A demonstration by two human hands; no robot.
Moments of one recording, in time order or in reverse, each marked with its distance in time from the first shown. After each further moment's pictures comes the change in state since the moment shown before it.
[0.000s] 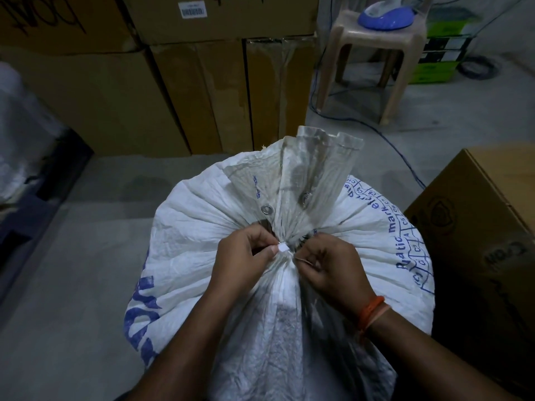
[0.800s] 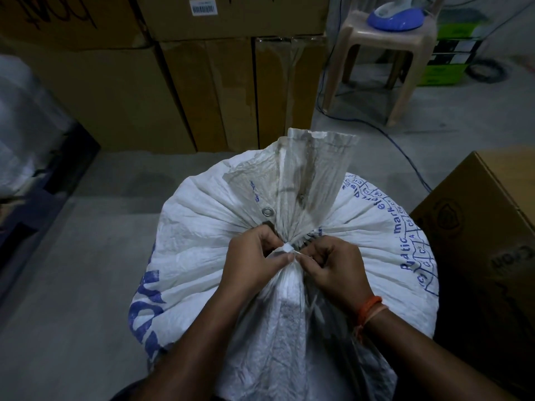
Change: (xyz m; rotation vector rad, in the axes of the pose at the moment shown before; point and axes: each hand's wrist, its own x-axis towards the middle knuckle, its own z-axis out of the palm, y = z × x) left_hand -0.004 -0.001 0.008 0.017 0.029 -0.016; right_hand -0.001 0.004 0.015 0.095 0.075 0.136
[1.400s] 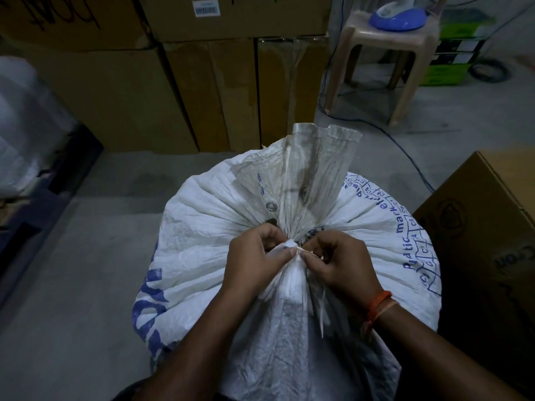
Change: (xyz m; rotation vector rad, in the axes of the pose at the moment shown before) left_hand -0.005 0.006 -0.003 0.012 0.033 0.009; right_hand 0.006 -0.005 -0.009 -0.005 -0.051 -0.024
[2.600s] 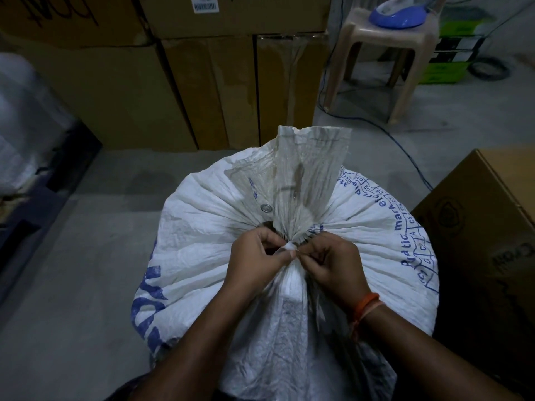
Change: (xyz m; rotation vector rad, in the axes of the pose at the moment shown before) left_hand 0.004 -0.016 0.011 -0.188 -0.037 -0.131; right_hand -0.007 0.011 0.015 0.000 0.000 -0.062
